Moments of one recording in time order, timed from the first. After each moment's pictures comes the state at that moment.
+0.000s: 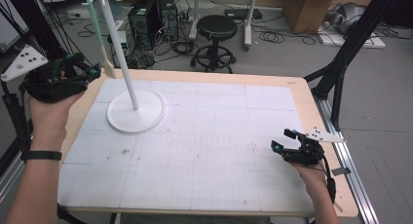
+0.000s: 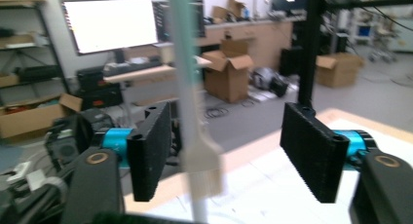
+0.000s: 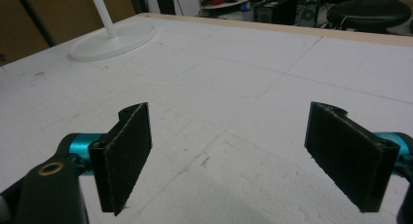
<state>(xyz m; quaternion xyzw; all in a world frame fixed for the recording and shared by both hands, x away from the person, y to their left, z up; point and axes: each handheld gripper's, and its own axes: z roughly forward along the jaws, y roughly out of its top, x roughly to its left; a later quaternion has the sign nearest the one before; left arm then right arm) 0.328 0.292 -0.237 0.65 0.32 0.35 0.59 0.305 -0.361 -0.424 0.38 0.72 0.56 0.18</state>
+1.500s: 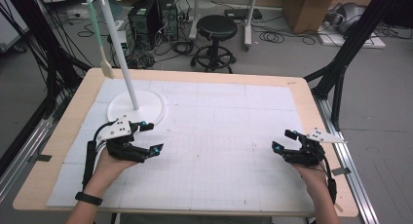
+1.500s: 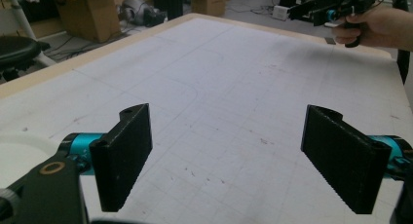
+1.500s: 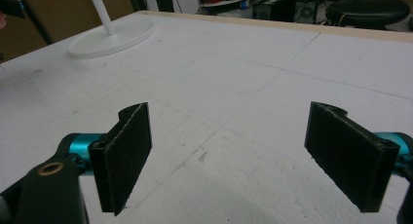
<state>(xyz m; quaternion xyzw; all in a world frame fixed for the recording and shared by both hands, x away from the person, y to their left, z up) 0.307 0.192 -0.394 0.78 0.22 0.14 0.57 0.304 -0.364 -0.426 0.38 0.72 0.55 0.18</state>
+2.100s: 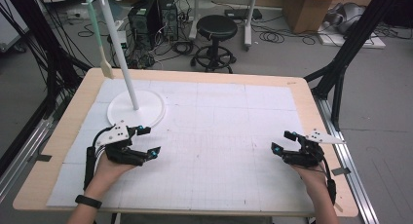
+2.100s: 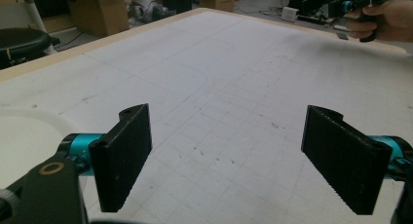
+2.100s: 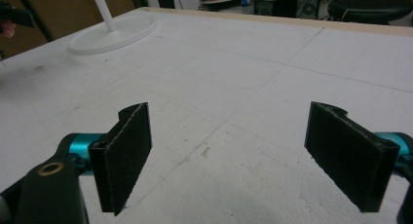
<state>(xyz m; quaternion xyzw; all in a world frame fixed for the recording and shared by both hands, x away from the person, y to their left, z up) 0.305 0.202 -0.415 0.77 0.23 0.15 0.58 0.303 -0.363 -0.428 0.39 0.72 0.55 0.17</state>
